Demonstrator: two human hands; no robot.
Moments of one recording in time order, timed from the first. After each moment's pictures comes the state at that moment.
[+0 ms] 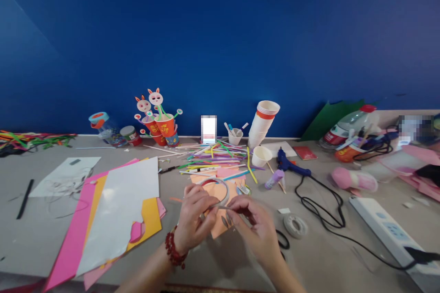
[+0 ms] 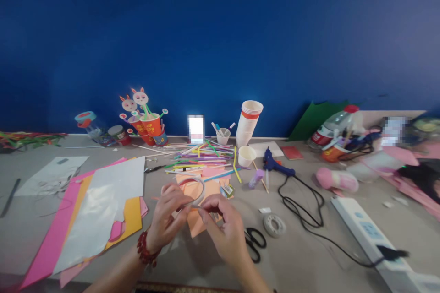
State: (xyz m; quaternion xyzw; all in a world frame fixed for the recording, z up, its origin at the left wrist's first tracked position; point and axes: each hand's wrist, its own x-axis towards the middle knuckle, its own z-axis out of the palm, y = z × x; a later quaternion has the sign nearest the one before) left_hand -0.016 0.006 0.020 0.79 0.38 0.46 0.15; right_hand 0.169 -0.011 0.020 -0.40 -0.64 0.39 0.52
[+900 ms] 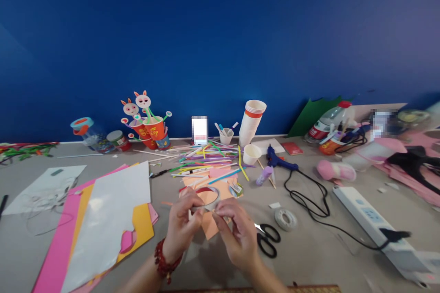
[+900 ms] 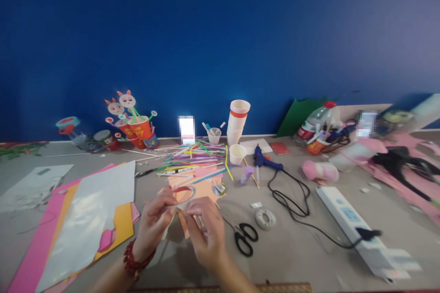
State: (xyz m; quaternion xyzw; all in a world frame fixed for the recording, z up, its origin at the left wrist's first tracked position) left_hand -0.013 0.006 0.013 0.64 0.41 0.56 0.33; right_hand 0.144 -0.021 0.003 -0.34 -0.65 0.27 0.62
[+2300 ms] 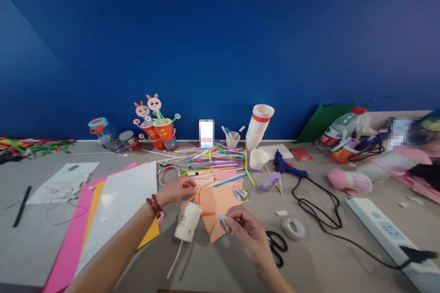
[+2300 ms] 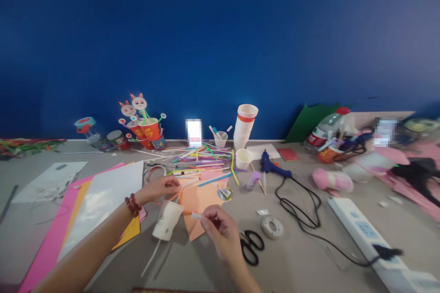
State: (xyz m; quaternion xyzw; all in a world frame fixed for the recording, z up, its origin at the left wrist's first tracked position) left_hand -0.089 0.097 -0.012 0.68 0.53 0.18 0.47; right_hand 0.168 -0.016 -0.030 -0.40 -0.52 0.53 0.54
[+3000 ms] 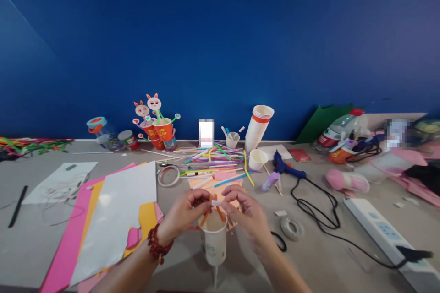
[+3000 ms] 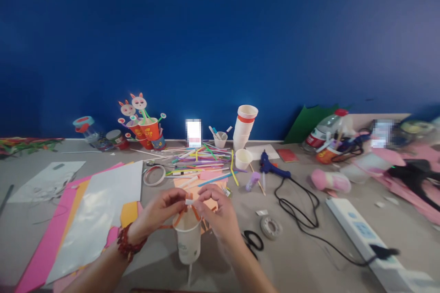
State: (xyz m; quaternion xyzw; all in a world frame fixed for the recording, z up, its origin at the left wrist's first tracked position) left_hand -0.034 0.027 0.021 0.59 0.44 0.34 0.58; right_hand 0.166 0.018 0.018 -0.41 -0.57 0.46 0.54
